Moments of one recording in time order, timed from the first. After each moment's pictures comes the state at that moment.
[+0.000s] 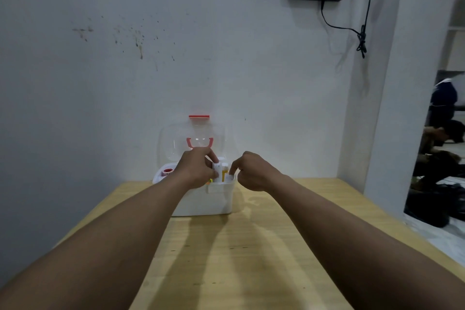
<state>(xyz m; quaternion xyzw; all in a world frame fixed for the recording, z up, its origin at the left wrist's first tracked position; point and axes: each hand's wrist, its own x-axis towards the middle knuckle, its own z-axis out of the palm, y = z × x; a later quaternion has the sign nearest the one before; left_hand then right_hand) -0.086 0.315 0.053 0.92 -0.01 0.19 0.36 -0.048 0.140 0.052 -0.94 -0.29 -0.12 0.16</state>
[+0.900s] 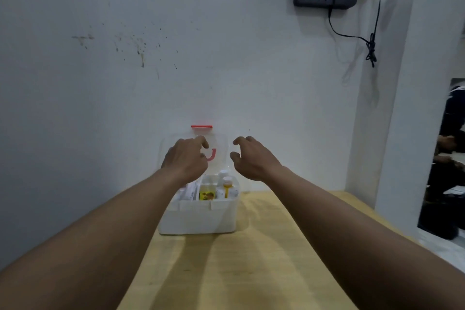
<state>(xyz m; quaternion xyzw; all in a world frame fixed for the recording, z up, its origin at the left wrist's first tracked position) -0.057 0.342 0.086 0.94 0.02 0.30 0.19 -0.017 0.161 0.091 -0.93 -0.24 -0.19 0.20</state>
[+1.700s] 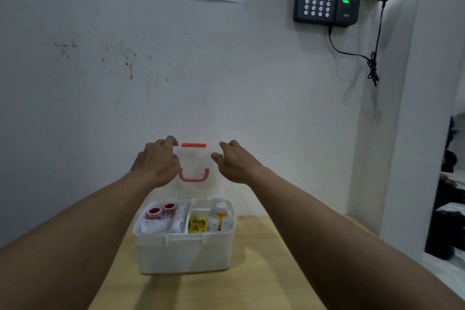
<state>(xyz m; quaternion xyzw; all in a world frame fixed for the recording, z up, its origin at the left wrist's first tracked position) -0.008 0.397 0.110 0.95 0.05 0.29 0.14 0.024 0.195 0.126 -0.94 -0.25 -0.14 0.19</state>
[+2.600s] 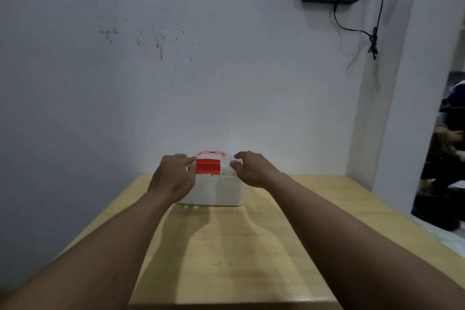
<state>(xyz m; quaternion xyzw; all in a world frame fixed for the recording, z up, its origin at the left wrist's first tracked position) -0.130 0.384 0.014 0.92 0.03 0.32 0.22 -0.083 0.172 0.054 -0.94 -0.23 -0.08 0.24</state>
